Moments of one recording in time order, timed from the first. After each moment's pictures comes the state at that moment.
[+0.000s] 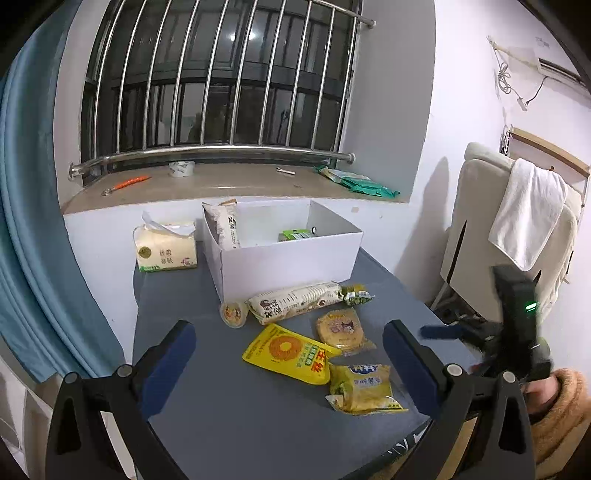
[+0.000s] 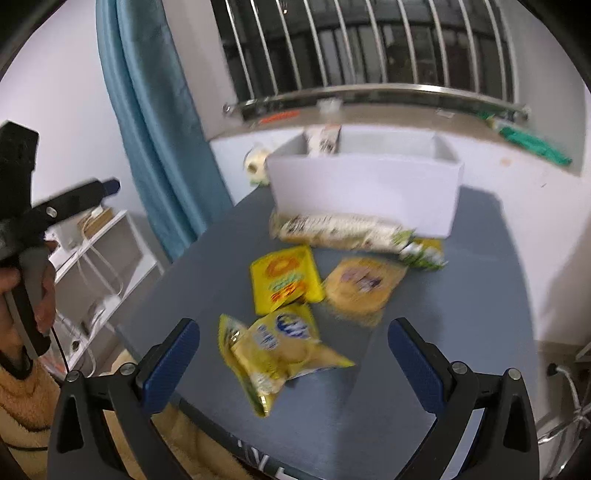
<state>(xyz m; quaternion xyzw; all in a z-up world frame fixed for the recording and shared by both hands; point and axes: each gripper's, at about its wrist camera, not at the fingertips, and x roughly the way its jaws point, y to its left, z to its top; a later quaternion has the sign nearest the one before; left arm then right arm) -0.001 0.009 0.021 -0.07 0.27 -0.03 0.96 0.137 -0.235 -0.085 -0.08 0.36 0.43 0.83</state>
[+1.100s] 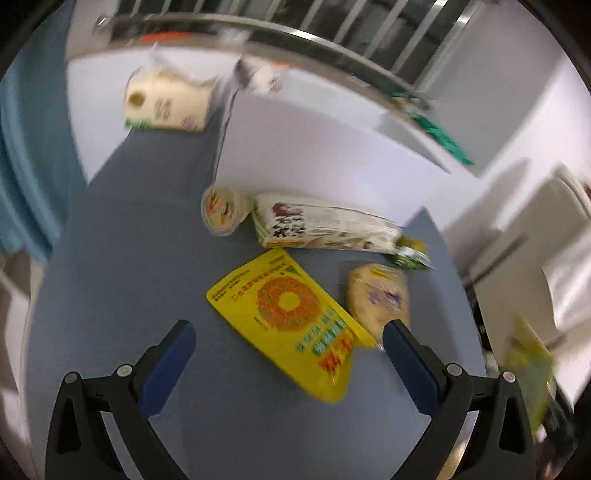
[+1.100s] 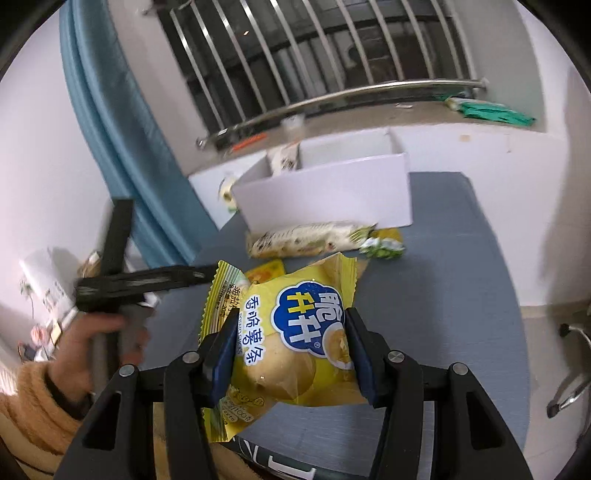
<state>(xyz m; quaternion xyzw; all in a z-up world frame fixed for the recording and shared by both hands) 0.126 0.013 -0.105 -0.24 0.44 0.06 0.87 0.145 -0.297 -0.071 0.02 0.35 0.39 0.85</state>
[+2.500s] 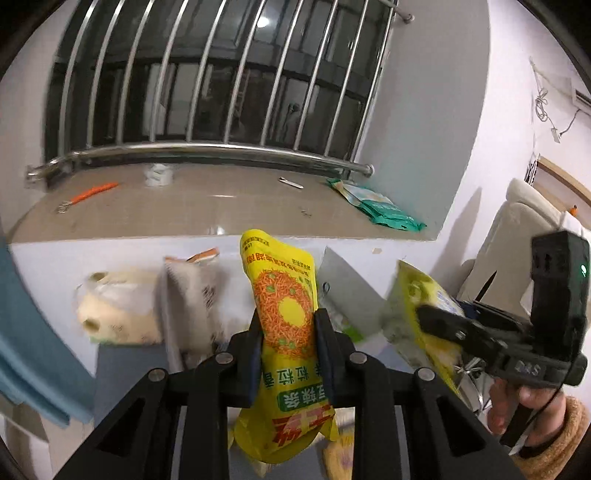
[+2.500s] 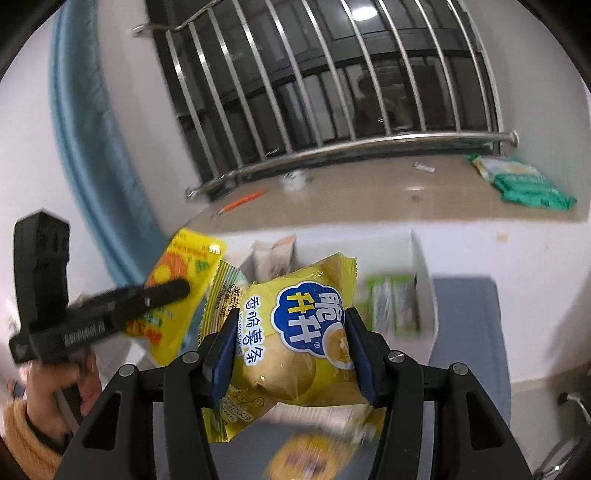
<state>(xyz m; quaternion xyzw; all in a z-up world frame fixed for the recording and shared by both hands) 0.239 0.049 0.050 -0.12 0.29 -0.04 0.95 0.314 -0.193 0.016 0.01 0.30 0.40 0.87</state>
